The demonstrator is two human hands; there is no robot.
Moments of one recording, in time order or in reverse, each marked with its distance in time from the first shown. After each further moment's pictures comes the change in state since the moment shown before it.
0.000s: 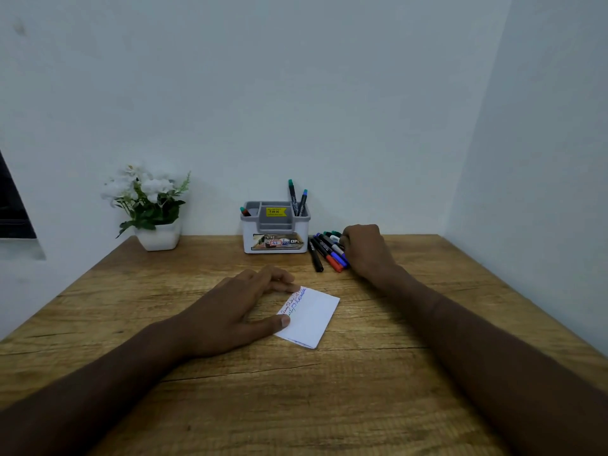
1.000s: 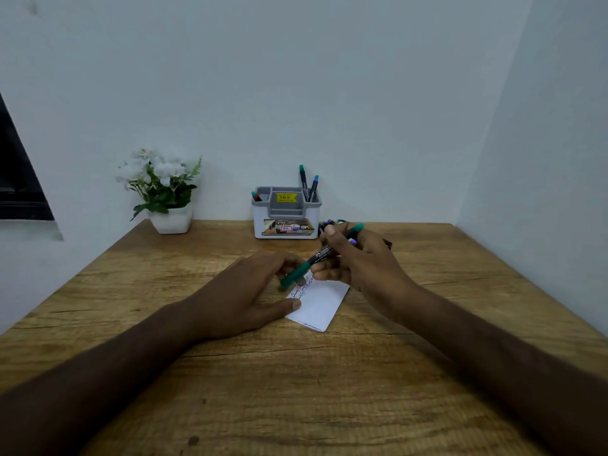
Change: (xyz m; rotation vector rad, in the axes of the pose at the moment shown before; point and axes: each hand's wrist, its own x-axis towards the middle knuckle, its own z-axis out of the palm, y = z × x) left_hand 0.002 0.000 0.003 0.073 0.092 0.027; right_hand -0.116 -0.066 -0.064 1.360 -0.288 0.156
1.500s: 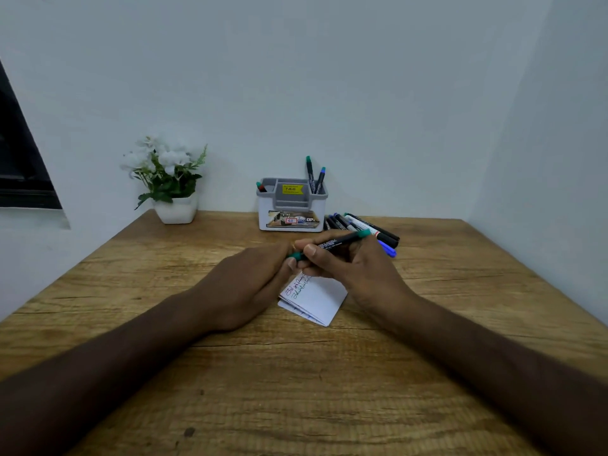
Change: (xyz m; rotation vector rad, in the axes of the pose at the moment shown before) left_hand -0.001 0.009 0.004 0.029 0.080 -0.058; right_hand -0.009 0.016 0.009 -0.142 -0.096 -0.156
